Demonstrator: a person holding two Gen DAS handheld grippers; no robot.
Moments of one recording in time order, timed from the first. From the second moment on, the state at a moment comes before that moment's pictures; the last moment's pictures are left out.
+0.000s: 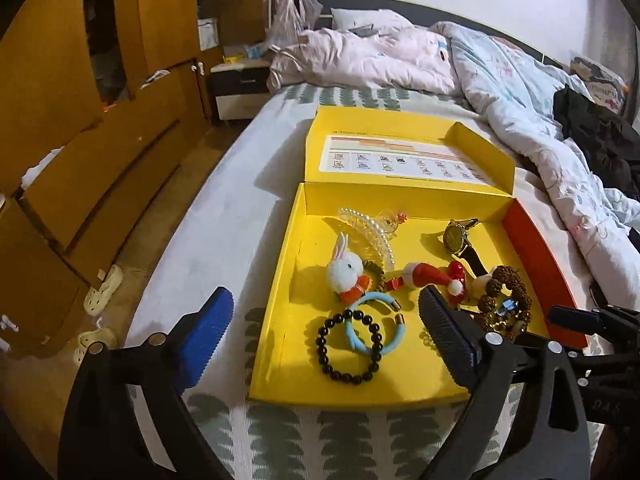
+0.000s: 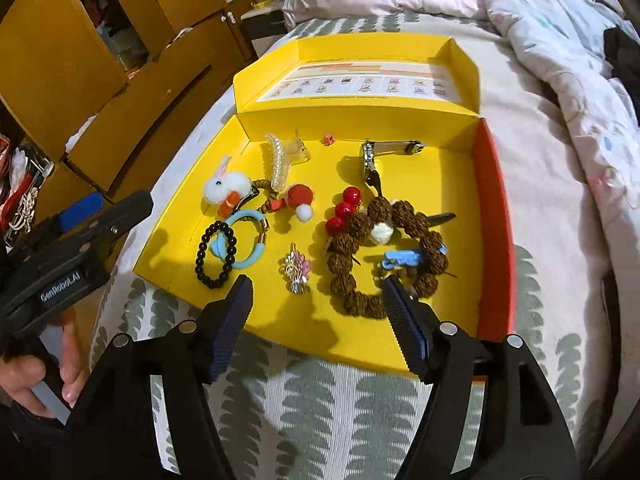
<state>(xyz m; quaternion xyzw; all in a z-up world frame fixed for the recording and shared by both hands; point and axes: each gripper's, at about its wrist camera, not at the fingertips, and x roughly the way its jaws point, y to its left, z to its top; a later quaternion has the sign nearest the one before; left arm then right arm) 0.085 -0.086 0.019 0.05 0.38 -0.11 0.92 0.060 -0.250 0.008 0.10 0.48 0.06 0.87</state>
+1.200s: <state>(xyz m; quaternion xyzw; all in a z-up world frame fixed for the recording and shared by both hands) -0.012 -0.100 0.010 0.08 0.32 -0.09 0.94 -0.054 -0.213 0.008 0.00 0.37 -0.09 0.92</state>
